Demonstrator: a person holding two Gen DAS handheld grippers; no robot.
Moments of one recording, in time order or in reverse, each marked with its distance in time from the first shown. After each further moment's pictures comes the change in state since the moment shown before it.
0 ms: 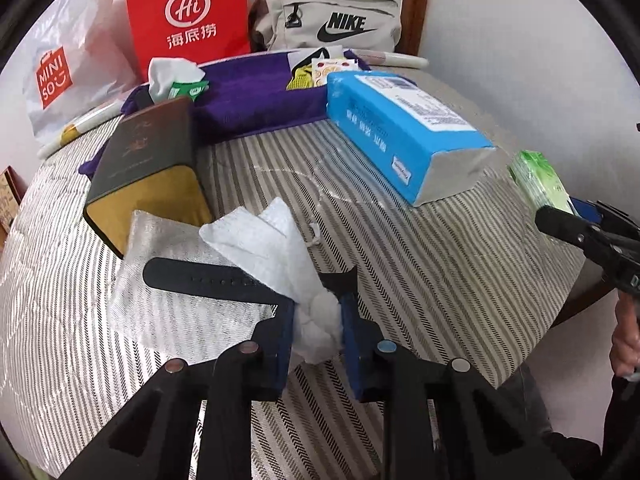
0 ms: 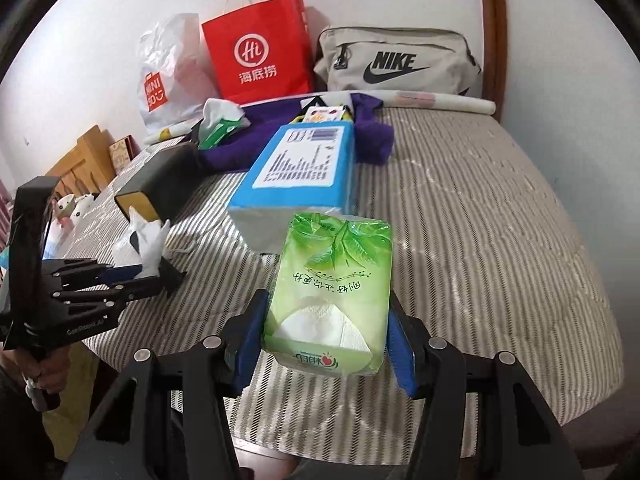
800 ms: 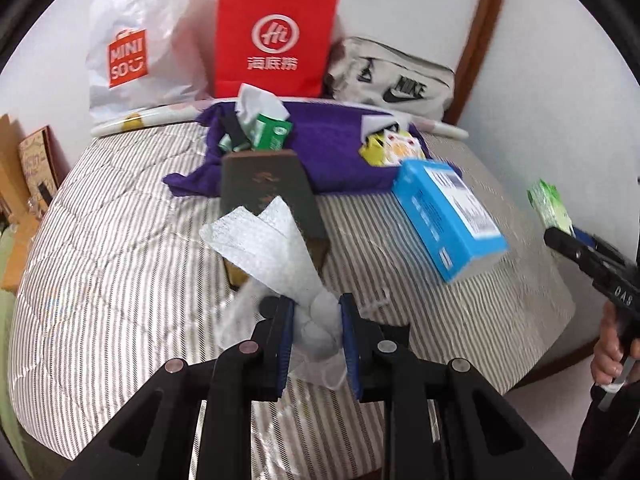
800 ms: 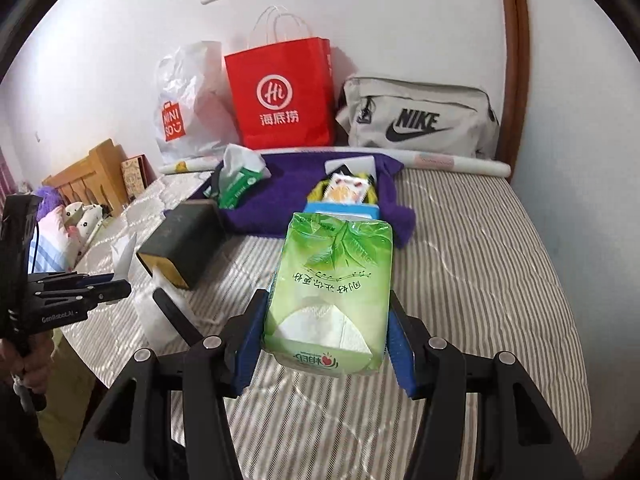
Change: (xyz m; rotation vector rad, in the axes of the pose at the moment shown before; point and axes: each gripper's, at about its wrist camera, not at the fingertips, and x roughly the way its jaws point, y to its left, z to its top) left arm -0.059 0.079 0.025 -0.222 -0.090 0.002; right arm -0.022 0.030 0.070 -0.070 -0.089 0.020
